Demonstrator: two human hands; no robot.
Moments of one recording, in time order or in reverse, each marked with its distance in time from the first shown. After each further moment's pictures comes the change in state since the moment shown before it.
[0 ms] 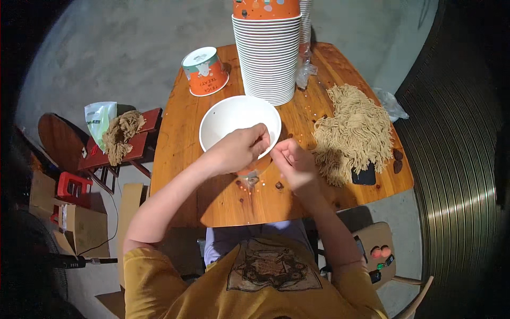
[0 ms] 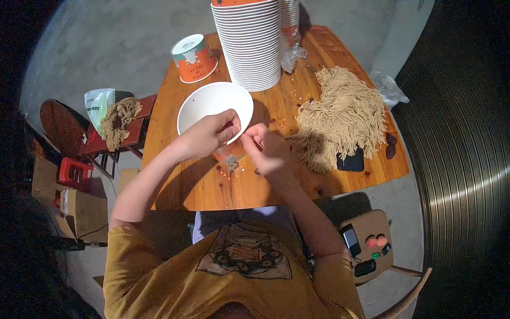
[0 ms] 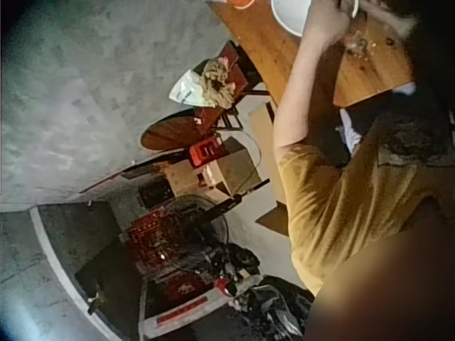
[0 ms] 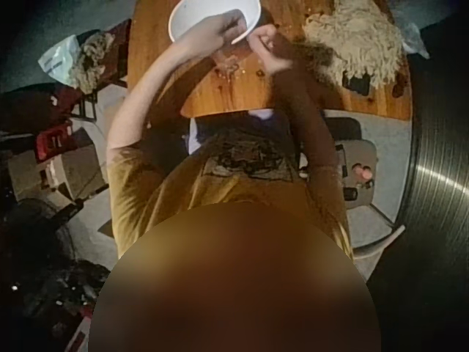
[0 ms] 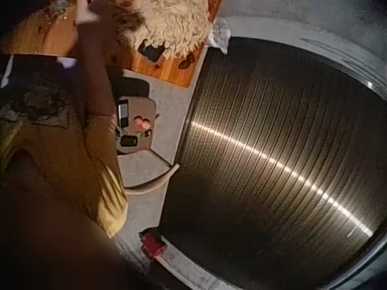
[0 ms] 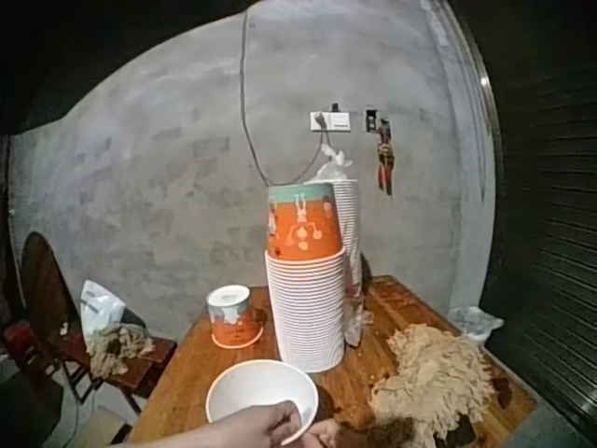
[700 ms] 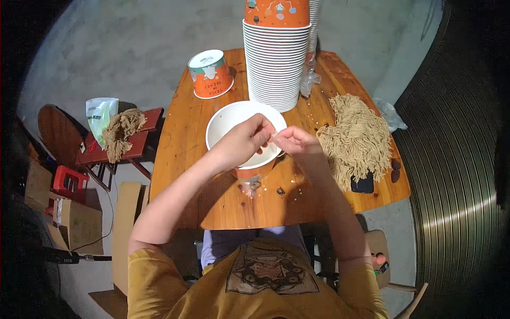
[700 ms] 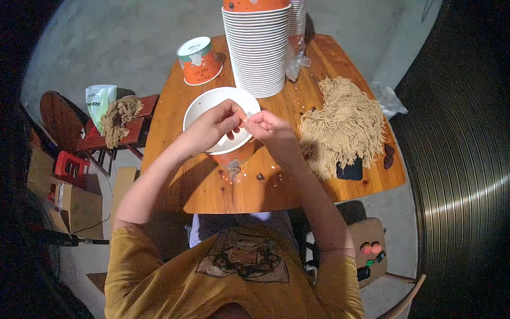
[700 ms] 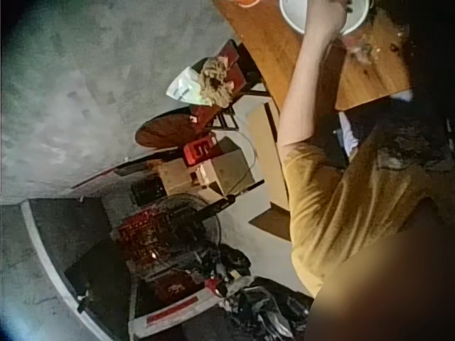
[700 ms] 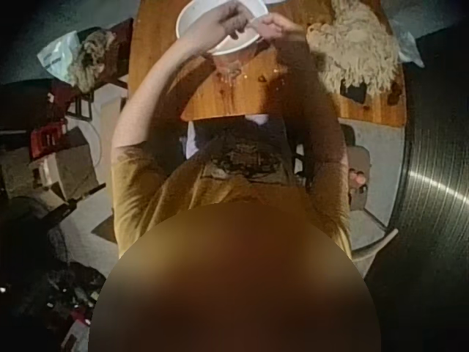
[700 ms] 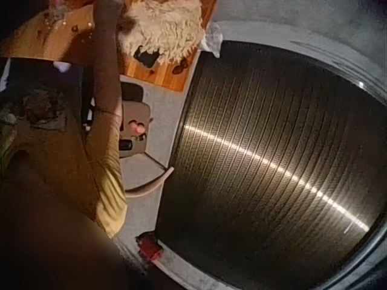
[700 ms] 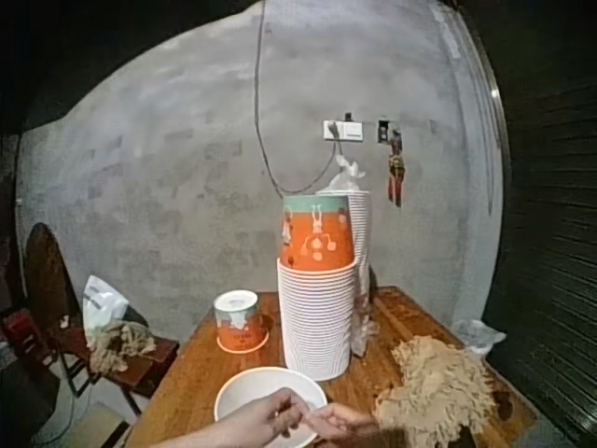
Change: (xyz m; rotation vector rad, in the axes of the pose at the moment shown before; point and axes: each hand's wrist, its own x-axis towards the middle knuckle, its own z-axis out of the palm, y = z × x) left_hand 0.010 -0.004 -0.005 -0.317 0.142 0.080; right_hand 0.044 -0.015 -0.015 0.307 -0.228 0.124
